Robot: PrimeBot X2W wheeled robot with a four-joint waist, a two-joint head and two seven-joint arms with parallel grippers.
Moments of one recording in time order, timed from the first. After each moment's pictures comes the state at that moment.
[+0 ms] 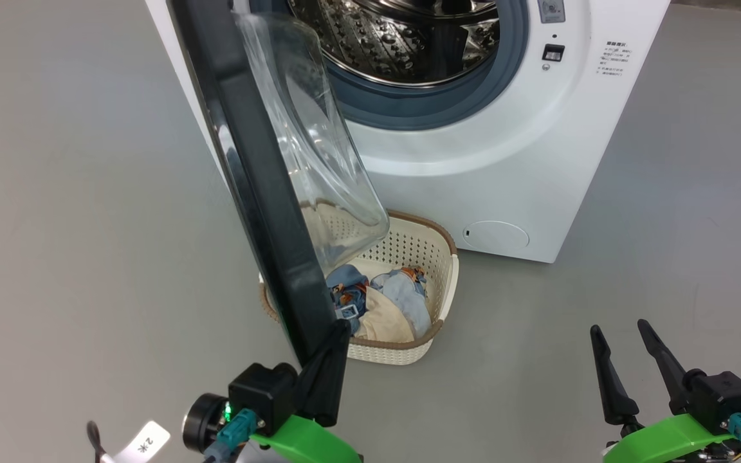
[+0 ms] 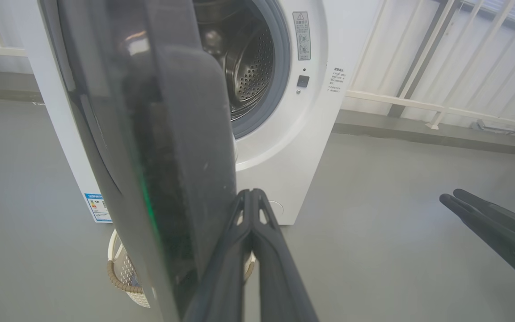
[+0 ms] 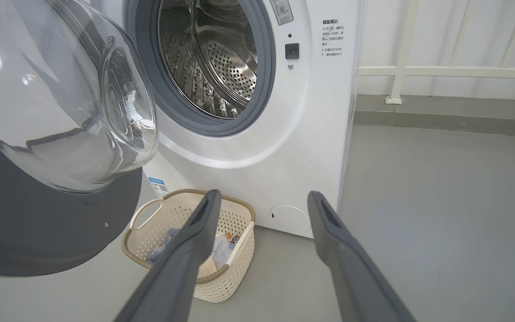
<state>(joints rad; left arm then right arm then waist) -0.16 0.10 -0.60 -0.02 -0.41 0.26 -0.09 -0.02 -0.08 -0.07 0.18 0.16 0.13 -0.25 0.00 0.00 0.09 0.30</state>
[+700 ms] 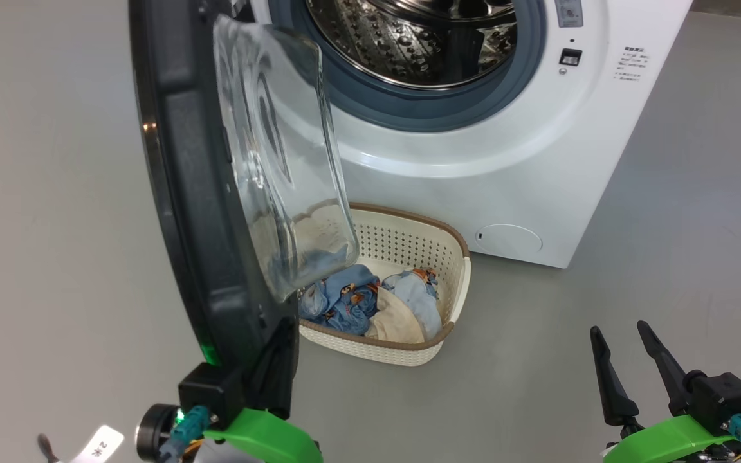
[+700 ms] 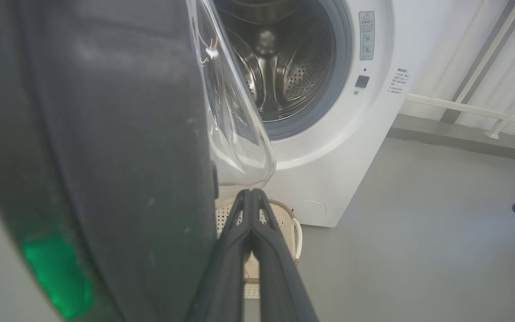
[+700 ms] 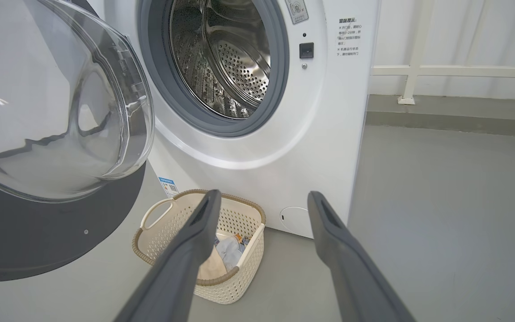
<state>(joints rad) -0.14 0.14 -0.52 0.00 -0.43 0.30 -0.11 -0.02 -0.08 -0.06 0.18 0.17 0.13 -0.25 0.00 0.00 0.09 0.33</state>
